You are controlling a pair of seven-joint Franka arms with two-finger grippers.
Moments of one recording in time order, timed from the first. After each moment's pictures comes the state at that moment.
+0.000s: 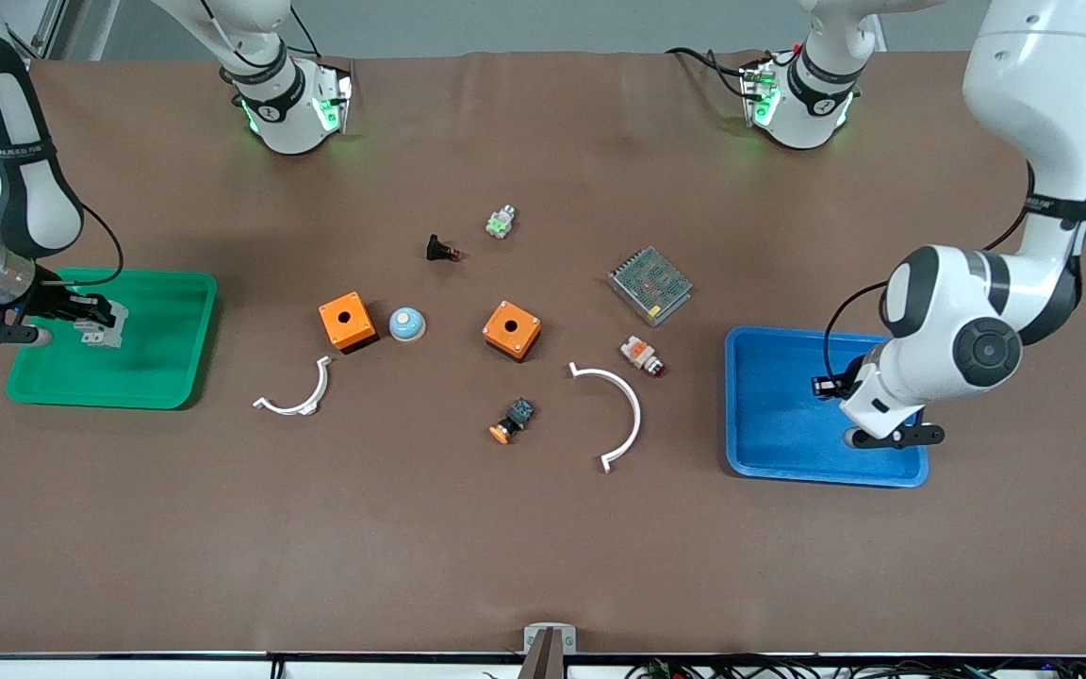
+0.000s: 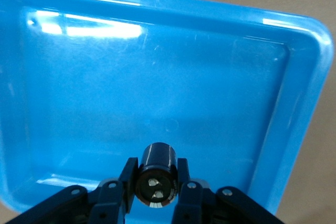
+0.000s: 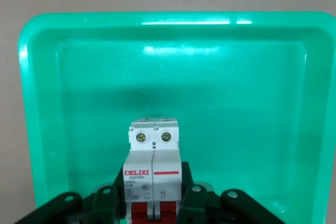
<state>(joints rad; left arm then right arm) 0.07 0.52 -0.21 -1.79 0.08 2.16 -0.23 -0.35 0.23 -0.12 -2.25 0.02 2.43 -0.44</state>
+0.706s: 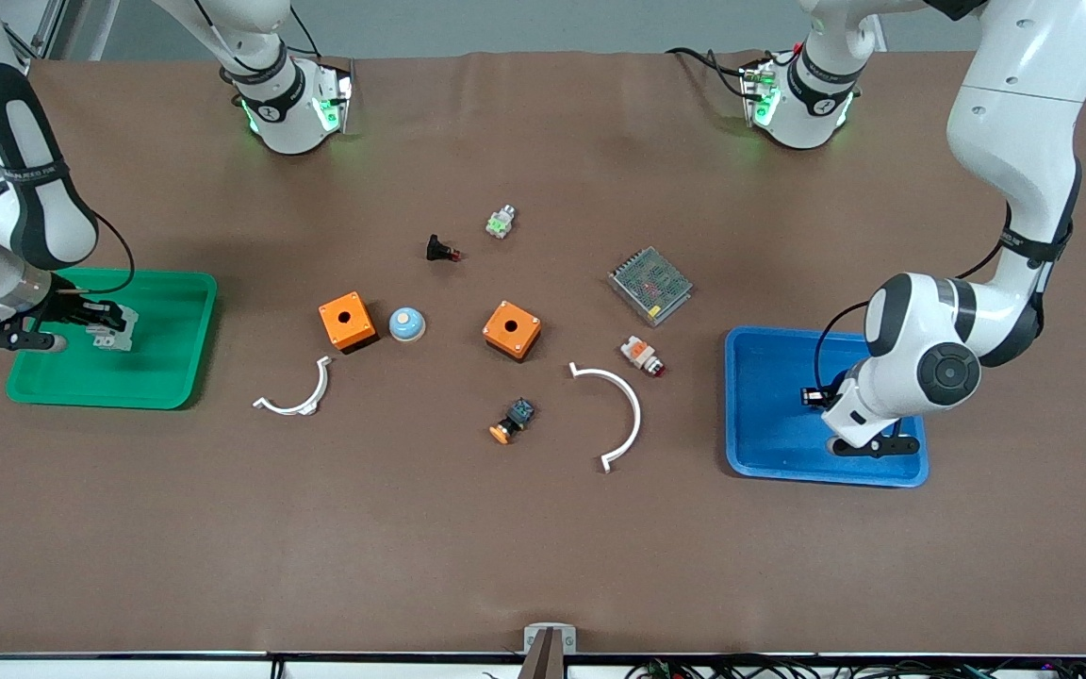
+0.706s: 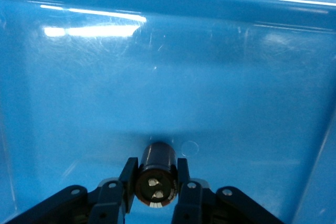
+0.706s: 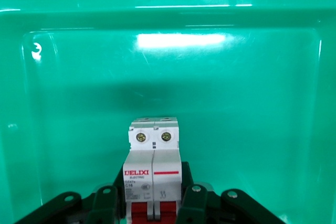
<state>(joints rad) 0.08 0.61 -0.21 -1.79 0.16 2.24 -0.23 -0.37 0.30 -0.12 -2.25 0.02 2.51 -0.44</state>
